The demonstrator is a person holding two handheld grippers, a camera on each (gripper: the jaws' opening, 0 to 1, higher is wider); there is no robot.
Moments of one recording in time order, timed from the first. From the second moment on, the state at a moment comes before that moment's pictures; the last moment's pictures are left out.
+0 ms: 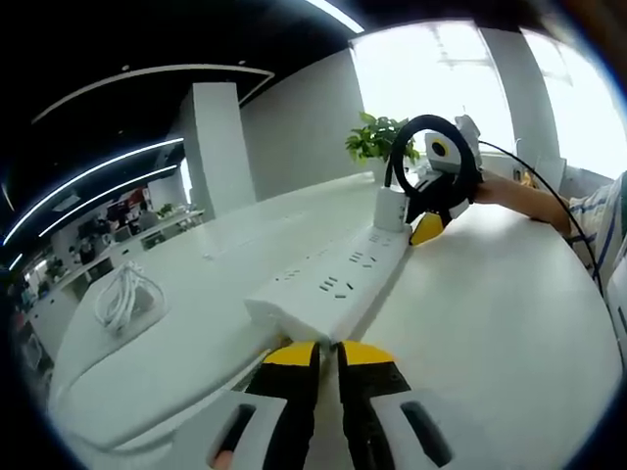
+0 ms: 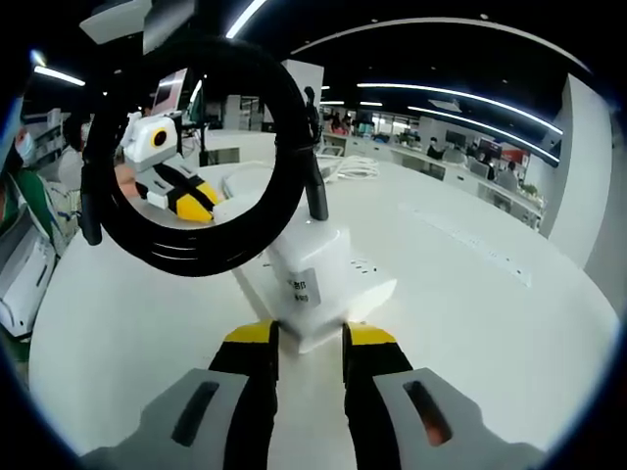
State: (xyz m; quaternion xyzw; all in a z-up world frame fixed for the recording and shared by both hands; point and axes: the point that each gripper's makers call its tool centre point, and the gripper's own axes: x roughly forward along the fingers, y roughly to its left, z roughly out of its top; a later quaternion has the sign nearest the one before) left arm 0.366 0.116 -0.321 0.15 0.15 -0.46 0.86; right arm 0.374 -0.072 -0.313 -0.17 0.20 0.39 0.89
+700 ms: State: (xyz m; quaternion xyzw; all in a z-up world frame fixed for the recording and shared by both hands) left arm 0.375 0.121 -0.320 0.15 0.15 -0.45 0.87; right arm 0.379 -0.068 -0.315 -0.15 0.19 0.38 0.89
